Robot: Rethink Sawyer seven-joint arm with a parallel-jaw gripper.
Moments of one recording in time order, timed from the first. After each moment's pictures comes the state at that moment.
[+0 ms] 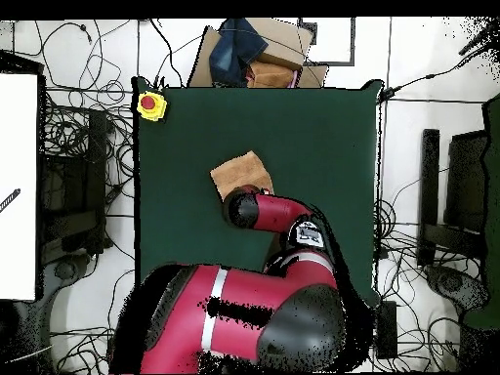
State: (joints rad) arm -0.17 -0.19 -0.08 1.51 -0.03 0.12 1.57
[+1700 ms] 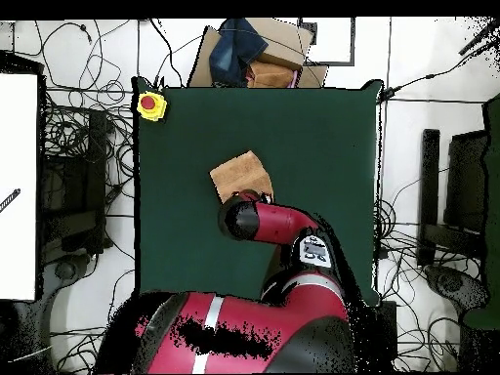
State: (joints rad) arm -0.17 -0.34 -0.08 1.66 -0.03 0.10 1.57
